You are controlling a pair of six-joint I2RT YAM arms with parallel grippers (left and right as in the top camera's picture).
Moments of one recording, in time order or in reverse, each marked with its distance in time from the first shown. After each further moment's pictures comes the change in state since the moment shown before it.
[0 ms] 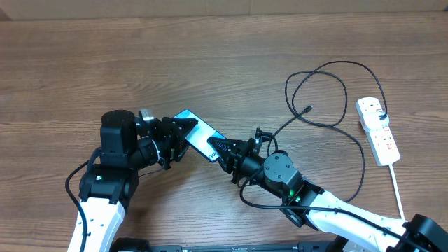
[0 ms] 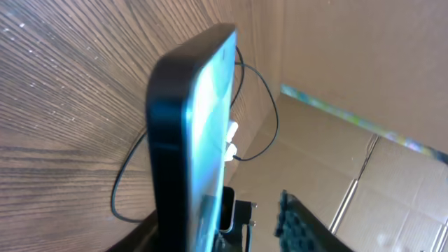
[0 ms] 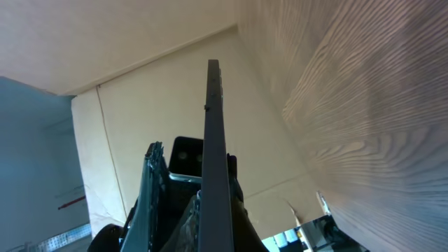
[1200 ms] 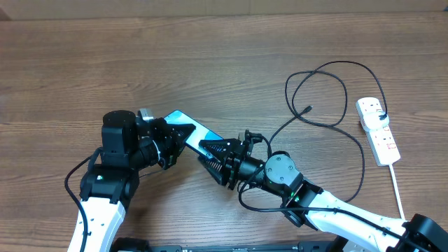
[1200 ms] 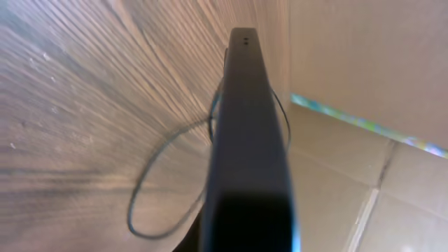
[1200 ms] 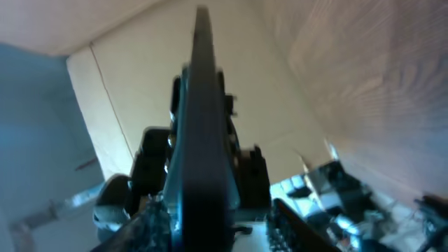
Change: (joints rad) left arm -0.002 0.002 -0.003 -0.011 -0.061 0.074; right arm 0.006 0.003 0.010 0.053 -0.181 0.068
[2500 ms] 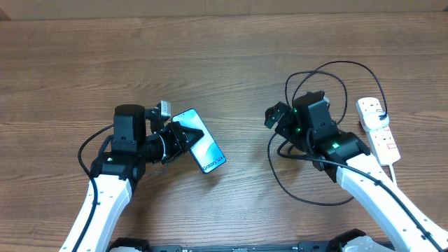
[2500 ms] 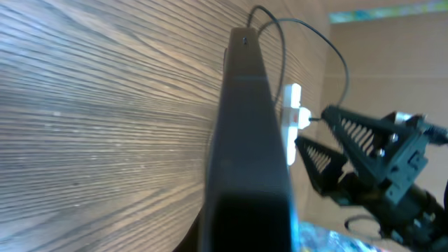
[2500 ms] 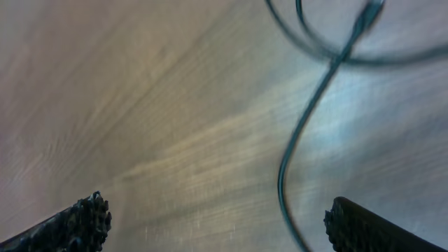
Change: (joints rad) left arm 0.000 0.178 -0.007 0.034 0.128 0.556; right arm -0.460 -0.043 0.429 -1.304 0.323 -1.116
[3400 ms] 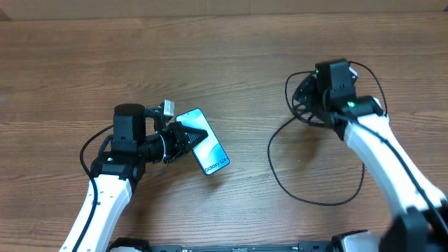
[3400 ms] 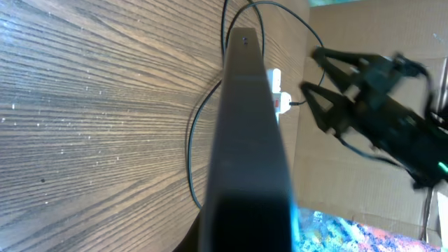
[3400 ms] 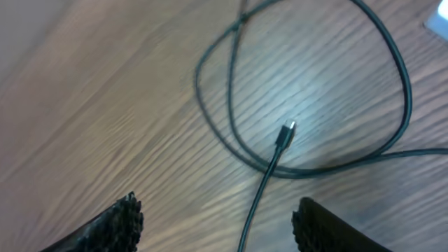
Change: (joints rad) left arm 0.000 0.001 -0.001 0.021 0.085 0.000; right arm -0.207 0.243 0.260 -0.119 0.077 -0.086
